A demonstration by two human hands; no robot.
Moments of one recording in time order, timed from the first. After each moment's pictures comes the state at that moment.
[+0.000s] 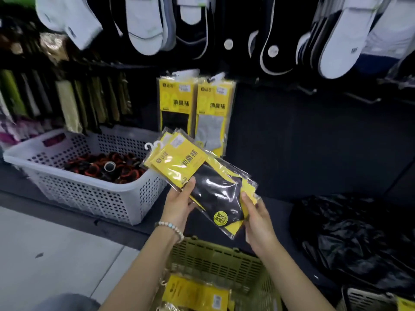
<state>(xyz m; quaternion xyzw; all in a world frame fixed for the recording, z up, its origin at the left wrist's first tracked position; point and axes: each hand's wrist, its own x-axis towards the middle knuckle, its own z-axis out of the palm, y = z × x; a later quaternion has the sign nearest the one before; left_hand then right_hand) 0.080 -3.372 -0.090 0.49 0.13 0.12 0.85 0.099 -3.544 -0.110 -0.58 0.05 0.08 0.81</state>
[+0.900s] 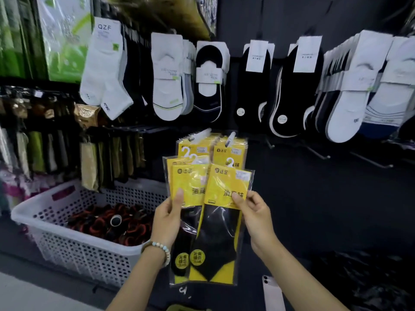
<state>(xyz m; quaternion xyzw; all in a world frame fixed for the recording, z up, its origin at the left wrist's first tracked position) 0.112 -3.286 -0.012 0.70 0.07 0.31 0.64 0.160 -3.466 -0.001 -0.62 -0.11 -0.05 0.78</state>
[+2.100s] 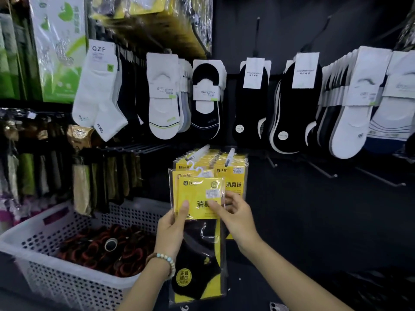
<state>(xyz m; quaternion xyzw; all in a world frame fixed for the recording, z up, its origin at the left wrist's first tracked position) 0.153 -3.285 0.002 0.65 0.03 0.27 0.71 0.204 -3.425 0.021 -0.70 -0.18 -0.06 0.69</state>
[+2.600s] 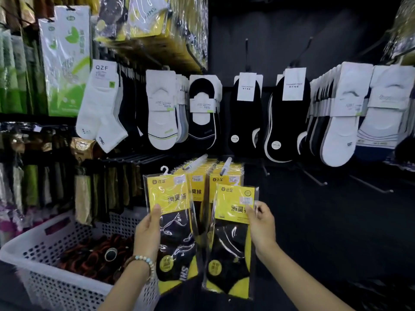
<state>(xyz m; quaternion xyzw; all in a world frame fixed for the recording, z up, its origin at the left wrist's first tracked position) 0.145 -3.257 0.015 0.65 0.15 0.33 0.66 0.226 -3.473 0.017 -0.67 -0.07 -0.15 0.72</state>
